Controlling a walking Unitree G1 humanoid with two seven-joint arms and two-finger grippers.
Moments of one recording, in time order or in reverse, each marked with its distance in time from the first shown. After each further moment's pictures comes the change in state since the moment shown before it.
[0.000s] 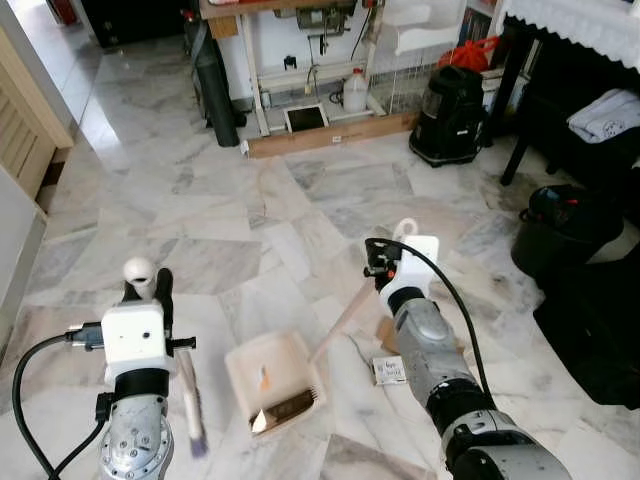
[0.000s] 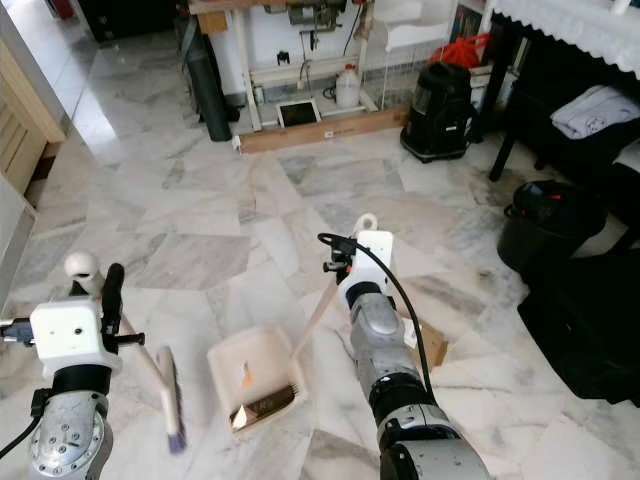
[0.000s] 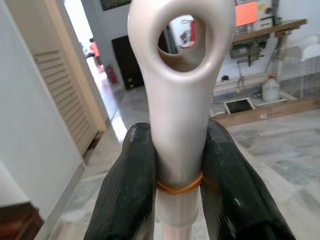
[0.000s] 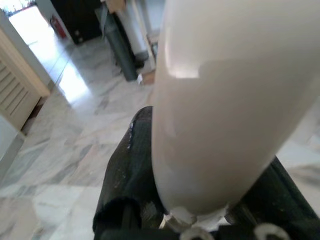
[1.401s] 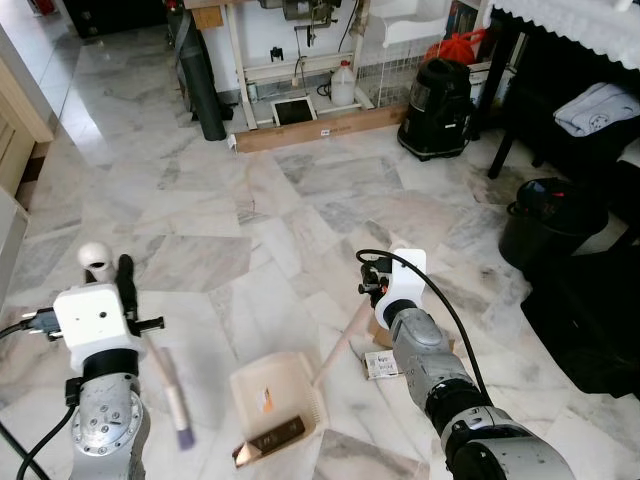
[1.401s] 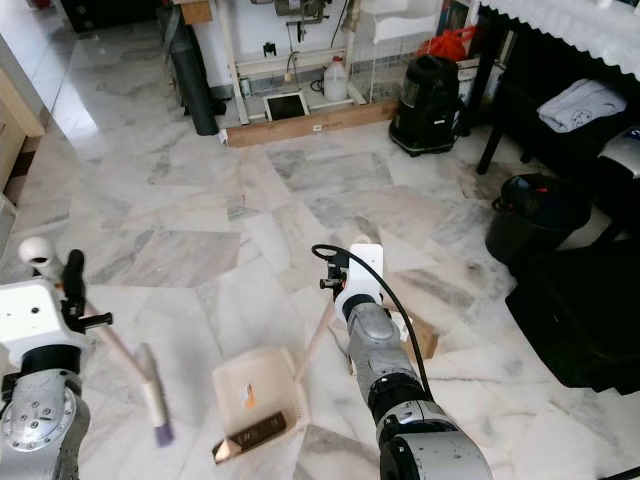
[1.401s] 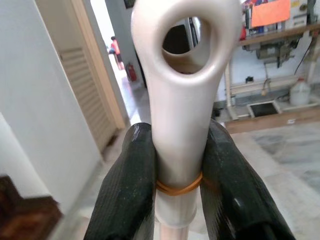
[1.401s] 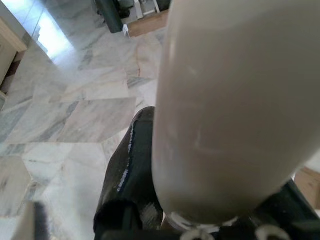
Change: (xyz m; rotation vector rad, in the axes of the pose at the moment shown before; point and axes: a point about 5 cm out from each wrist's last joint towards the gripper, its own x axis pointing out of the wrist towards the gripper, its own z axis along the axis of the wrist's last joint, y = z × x) left arm 0.023 0.029 0.005 0.050 -0.021 0.102; right arm -0.001 0.003 -0.027 0.013 0.201 -0.014
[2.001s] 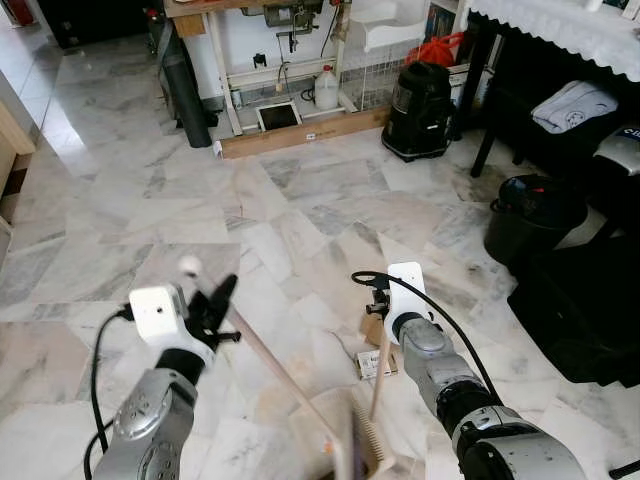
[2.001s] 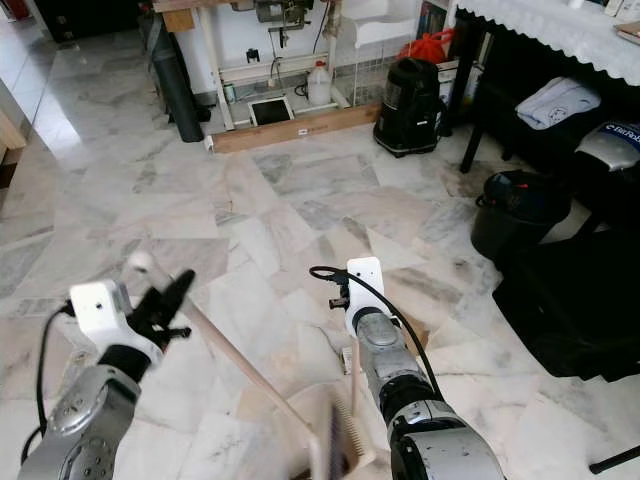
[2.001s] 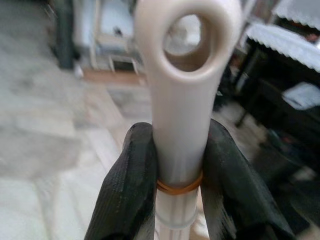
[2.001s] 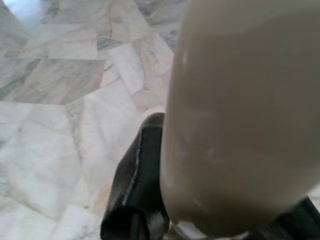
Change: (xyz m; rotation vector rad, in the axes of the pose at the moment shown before) left arm -0.002 -0.057 -0.002 -0.481 0.206 -0.401; right arm -0.004 -0.010 -0.024 -0.143 0.190 -0.059
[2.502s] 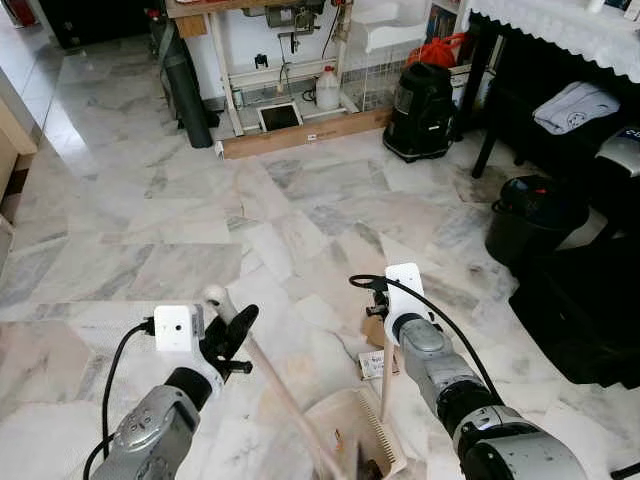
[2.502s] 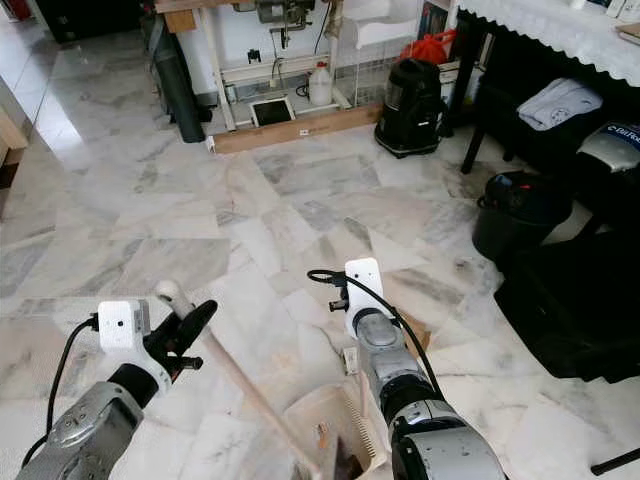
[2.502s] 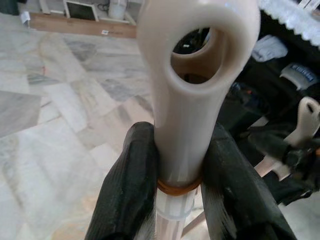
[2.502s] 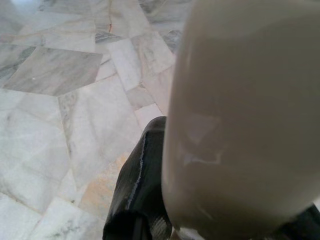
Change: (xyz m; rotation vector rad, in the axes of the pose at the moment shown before) left arm -0.014 -0.013 -0.030 -0.119 0.232 -0.196; right arm 0.000 -0.004 -0.002 -0.092 0.025 -0.024
